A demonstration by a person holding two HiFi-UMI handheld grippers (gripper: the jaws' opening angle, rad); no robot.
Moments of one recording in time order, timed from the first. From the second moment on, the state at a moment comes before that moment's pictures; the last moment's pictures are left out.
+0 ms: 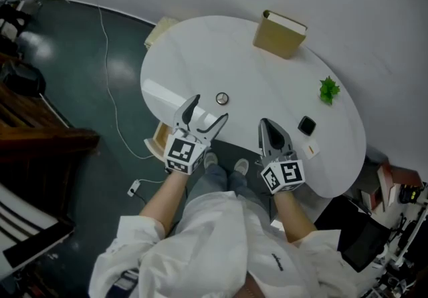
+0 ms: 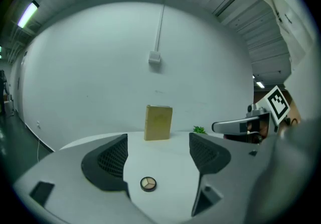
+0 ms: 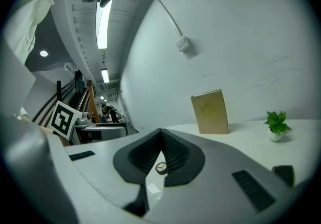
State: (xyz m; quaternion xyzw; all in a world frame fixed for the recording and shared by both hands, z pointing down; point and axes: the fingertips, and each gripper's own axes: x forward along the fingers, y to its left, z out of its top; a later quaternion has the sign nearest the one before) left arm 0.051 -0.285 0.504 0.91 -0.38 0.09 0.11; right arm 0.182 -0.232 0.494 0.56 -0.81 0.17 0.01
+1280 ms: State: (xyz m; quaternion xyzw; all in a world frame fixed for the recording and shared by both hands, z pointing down) left arm 0.092 -0.343 0.707 0.90 -0.31 0.29 0.13; right arm 0.155 -0.285 0.631 0.56 -0.79 0.26 0.06
